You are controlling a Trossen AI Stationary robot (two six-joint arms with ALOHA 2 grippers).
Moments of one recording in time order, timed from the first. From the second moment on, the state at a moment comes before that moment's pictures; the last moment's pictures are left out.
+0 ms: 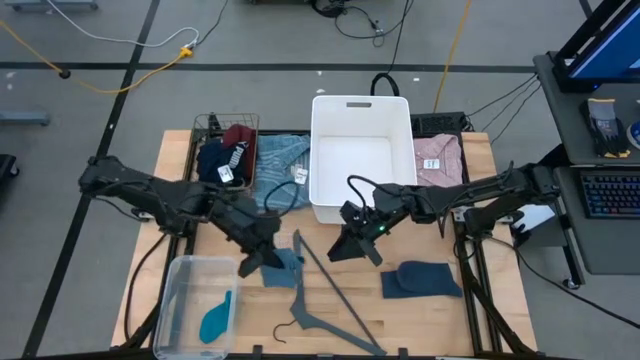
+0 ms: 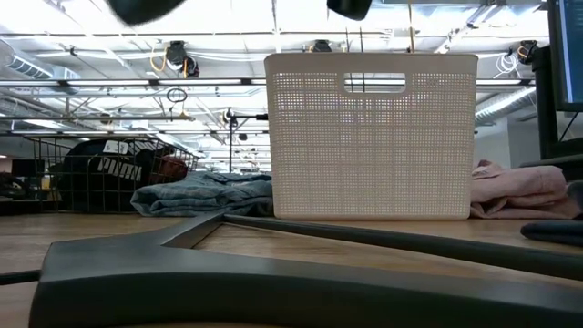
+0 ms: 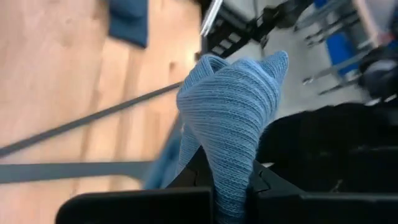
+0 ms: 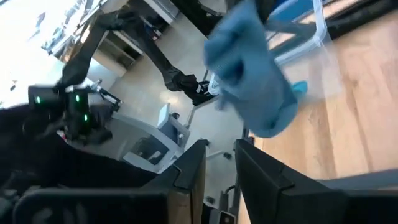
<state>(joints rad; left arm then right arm) -0.26 1.27 1.16 -0.47 0.31 -0.66 0.14 1.44 1.09 0.15 -0.47 0.72</state>
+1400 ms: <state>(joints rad) -0.87 1.24 1.16 -1.20 0.08 -1.84 0.07 1.31 1.09 -0.05 -0.26 0.35</state>
